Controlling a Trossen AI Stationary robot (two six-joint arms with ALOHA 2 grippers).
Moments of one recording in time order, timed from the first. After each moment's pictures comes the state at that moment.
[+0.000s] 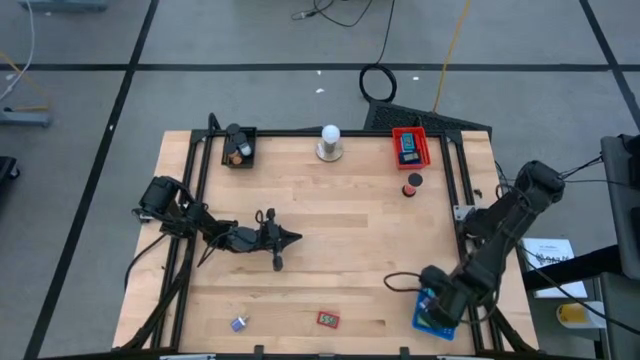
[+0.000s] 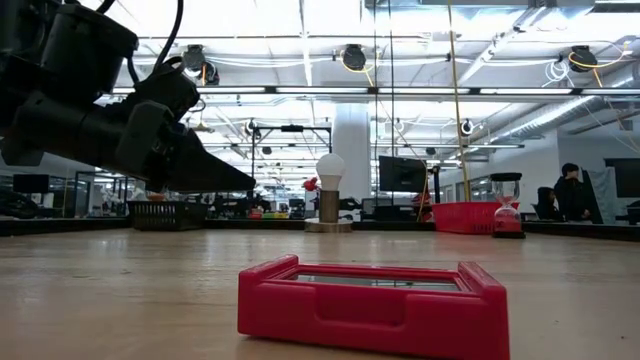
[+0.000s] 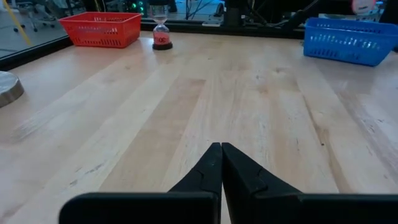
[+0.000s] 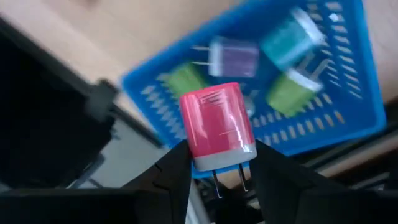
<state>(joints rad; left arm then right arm) -0.30 1.85 0.31 1.29 -0.45 -0.14 0.88 1.41 1.05 -0.95 -0.22 1.75</state>
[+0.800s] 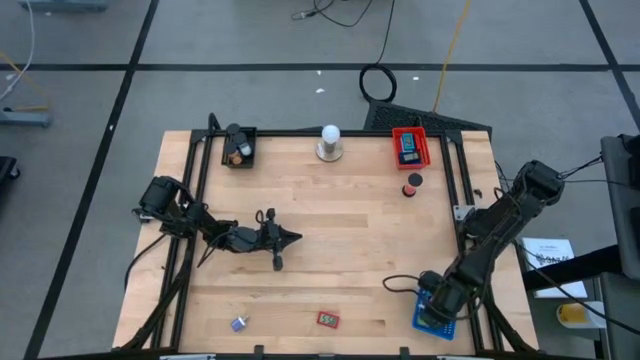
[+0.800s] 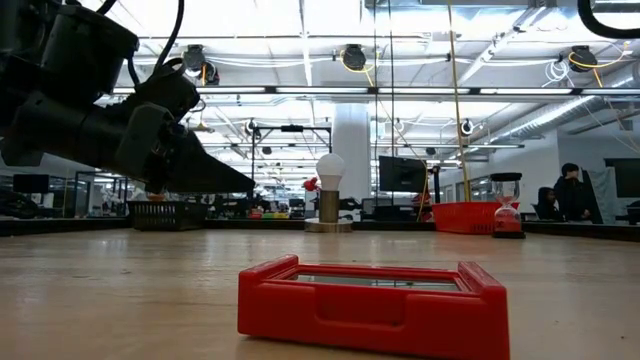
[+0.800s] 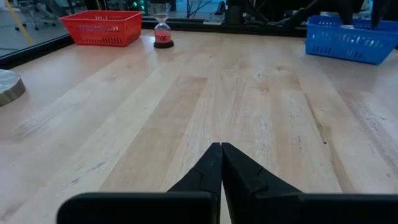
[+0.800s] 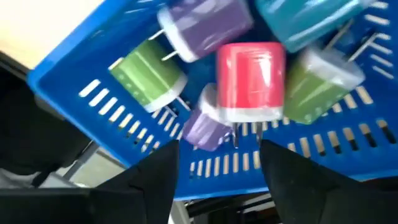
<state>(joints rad) -0.30 1.85 0.31 1.28 -0.45 -0.14 0.90 1.41 0.79 -0.62 -0.37 1.82</state>
